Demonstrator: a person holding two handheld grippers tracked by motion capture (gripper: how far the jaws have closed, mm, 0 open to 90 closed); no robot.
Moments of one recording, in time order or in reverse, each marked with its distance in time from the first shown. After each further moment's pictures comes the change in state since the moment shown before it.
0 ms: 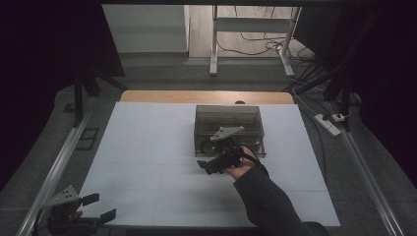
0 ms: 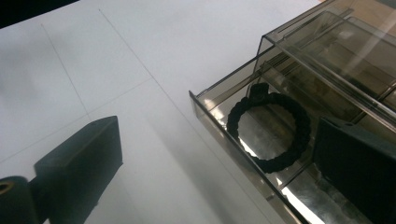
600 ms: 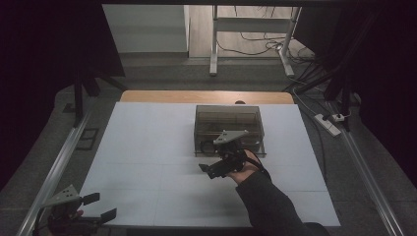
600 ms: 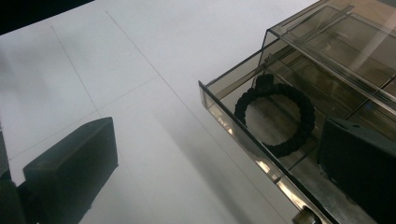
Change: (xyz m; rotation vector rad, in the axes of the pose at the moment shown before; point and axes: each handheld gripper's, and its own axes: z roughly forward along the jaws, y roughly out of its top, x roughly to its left) left arm 0.001 0.001 0.001 0.000 -0.009 0.002; right arm 0.005 -0.008 -0.010 -0.020 0.009 0.012
